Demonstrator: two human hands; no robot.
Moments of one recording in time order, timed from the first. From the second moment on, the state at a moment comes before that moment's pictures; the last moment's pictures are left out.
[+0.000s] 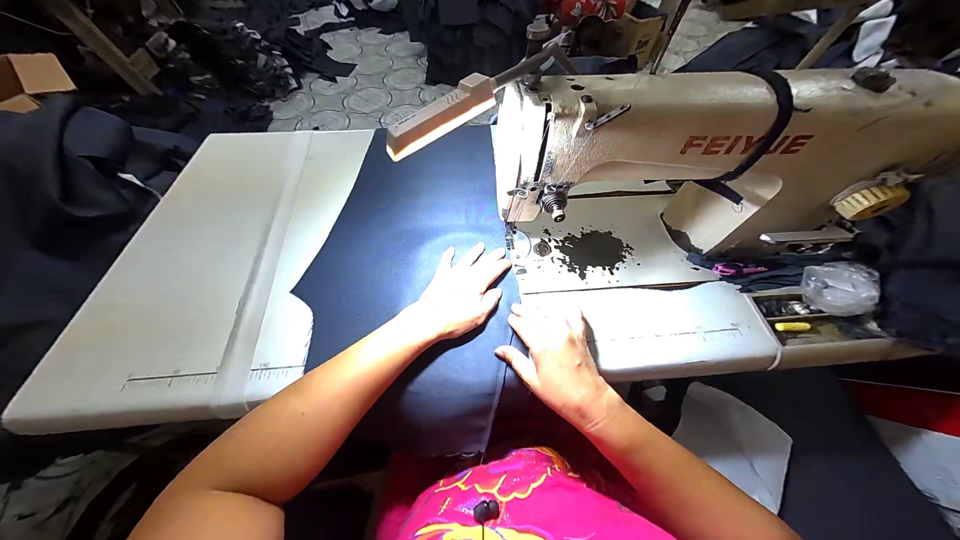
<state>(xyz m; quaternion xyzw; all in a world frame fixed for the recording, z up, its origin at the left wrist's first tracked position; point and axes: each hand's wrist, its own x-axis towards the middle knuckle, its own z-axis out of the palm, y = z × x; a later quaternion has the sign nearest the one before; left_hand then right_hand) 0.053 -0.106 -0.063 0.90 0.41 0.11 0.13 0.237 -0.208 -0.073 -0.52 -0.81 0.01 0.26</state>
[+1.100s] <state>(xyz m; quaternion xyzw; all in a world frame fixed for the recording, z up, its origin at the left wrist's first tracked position) 0.047 -0.147 -0.072 0.88 0.42 0.16 0.14 0.301 -0.088 -0.059 -0.29 -0.91 0.13 0.26</state>
